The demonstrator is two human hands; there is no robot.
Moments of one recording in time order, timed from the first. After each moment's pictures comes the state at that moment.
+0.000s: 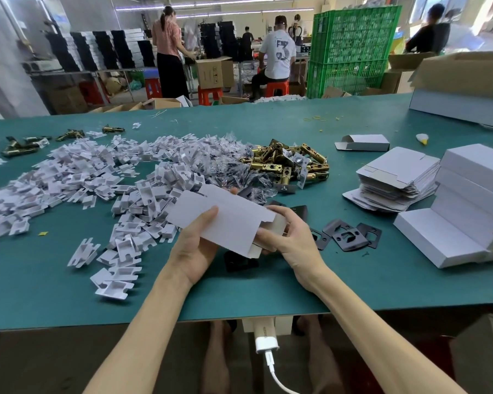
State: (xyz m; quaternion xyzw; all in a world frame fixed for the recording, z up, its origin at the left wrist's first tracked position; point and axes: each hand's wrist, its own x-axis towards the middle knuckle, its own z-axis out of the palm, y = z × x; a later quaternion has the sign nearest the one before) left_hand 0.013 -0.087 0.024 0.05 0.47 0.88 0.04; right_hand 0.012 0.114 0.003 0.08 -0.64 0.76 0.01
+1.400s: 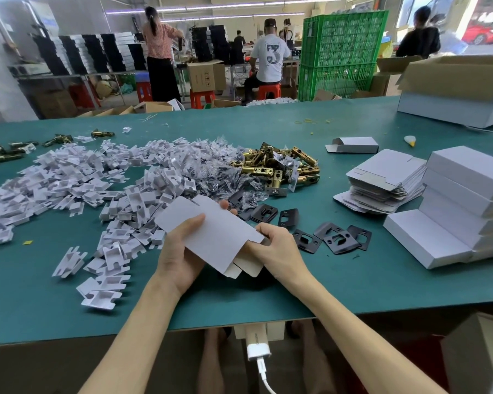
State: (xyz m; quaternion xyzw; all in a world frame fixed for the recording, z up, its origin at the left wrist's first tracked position) left_hand 0.012 -0.091 0.022 0.05 0.43 0.90 0.08; right_hand 0.014 0.103 0.004 0.11 -0.79 0.60 0.05
